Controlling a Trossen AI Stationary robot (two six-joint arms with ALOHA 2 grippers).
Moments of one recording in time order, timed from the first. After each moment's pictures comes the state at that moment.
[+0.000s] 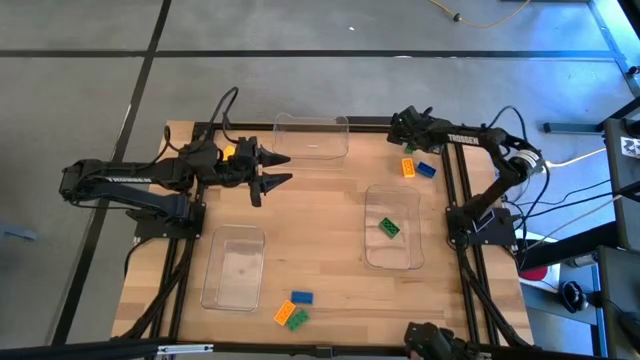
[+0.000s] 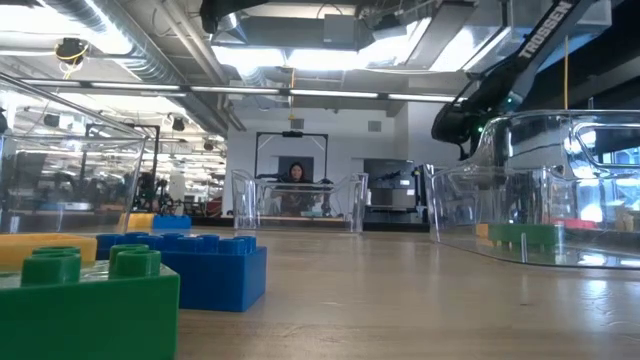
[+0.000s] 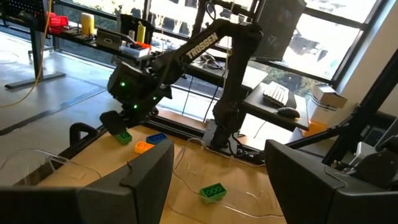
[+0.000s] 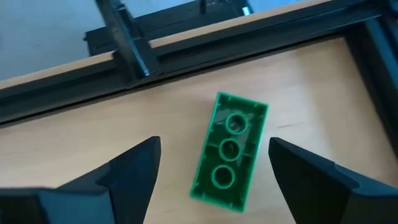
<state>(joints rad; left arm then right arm) 0.09 0.92 0.79 0.16 -0.10 -0.28 -0.91 1.64 0.85 -0.40 0.39 0.88</state>
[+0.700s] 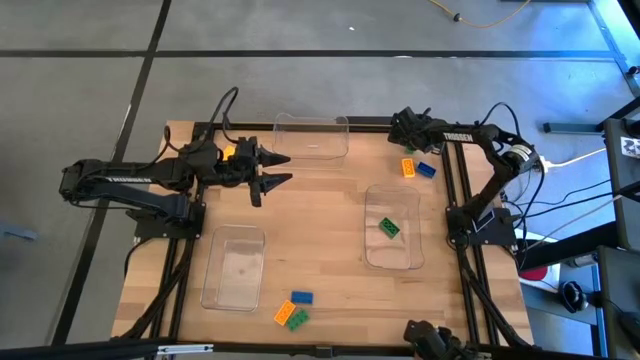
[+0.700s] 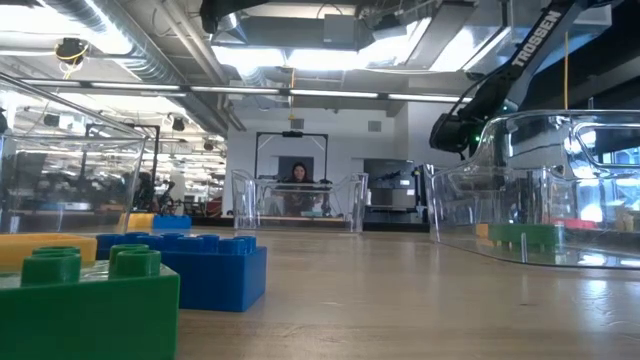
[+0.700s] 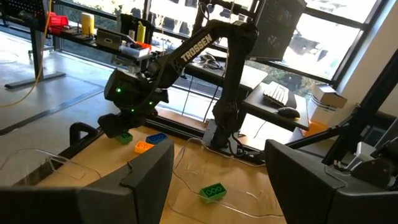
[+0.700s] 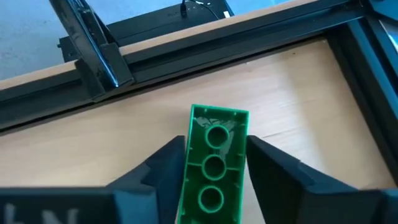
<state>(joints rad) 0.09 0.92 0.79 0.16 -0.10 -0.28 -0.91 1.69 0.86 -0.40 0.44 0.91</state>
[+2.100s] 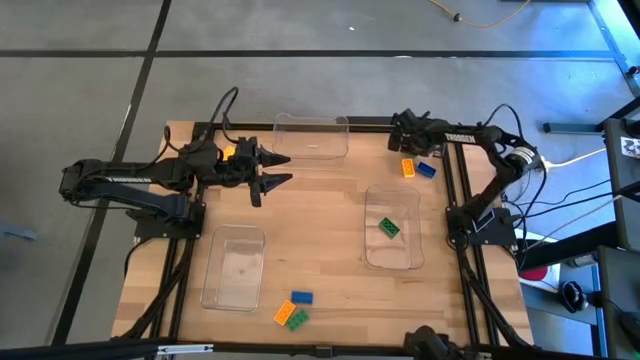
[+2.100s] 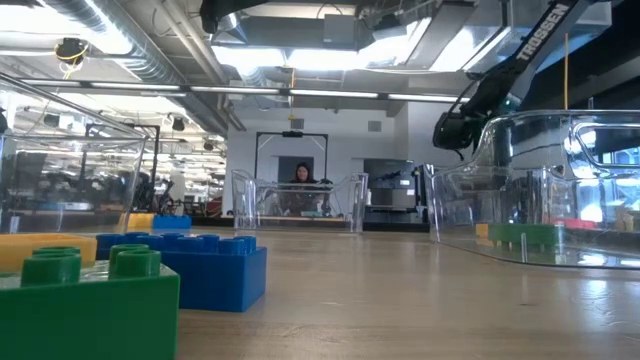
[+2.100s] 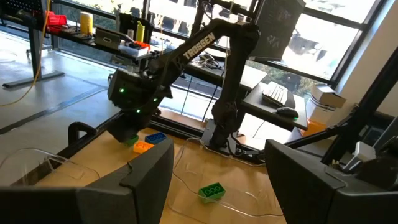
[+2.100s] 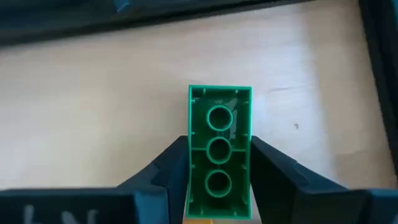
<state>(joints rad) 0.09 0.92 0.79 0.16 -0.09 -0.29 -0.89 1.64 0.86 -0.51 0.31 0.79</state>
